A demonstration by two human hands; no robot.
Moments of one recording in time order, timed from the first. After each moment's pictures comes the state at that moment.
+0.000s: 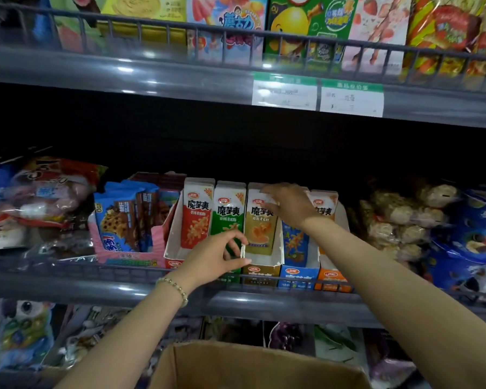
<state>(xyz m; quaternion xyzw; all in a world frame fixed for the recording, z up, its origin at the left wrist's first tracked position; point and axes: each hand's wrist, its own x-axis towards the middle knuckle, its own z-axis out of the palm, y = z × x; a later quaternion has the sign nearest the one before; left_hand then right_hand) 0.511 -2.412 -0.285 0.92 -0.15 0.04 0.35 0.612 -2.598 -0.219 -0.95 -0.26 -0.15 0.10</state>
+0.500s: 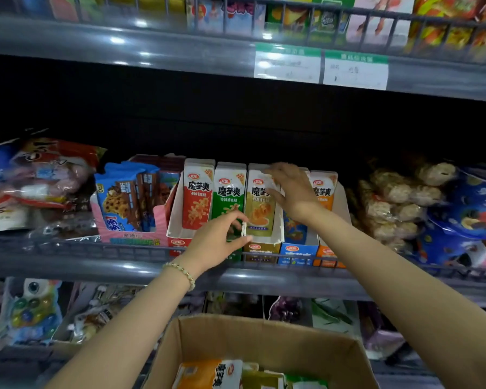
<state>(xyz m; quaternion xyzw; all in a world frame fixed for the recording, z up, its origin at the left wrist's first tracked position) 0.502 -2.416 -0.294 0.93 -0.14 0.08 0.33 0.601 -2.611 -0.245 -0.92 -0.28 -0.21 0.16</state>
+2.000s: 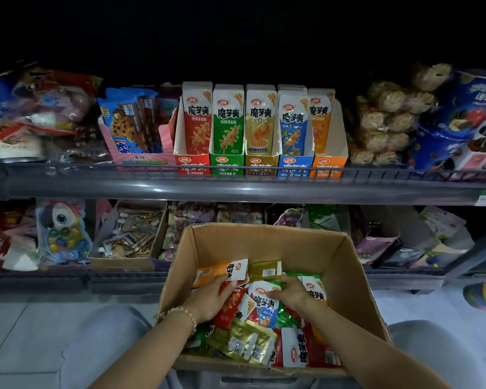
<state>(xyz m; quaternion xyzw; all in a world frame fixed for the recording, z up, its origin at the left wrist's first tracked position) 0.326 -2.413 -0.487 0.91 0.00 -0.27 0.31 0.360 -2.634 -0.518 -0.80 0.10 0.26 0.53</state>
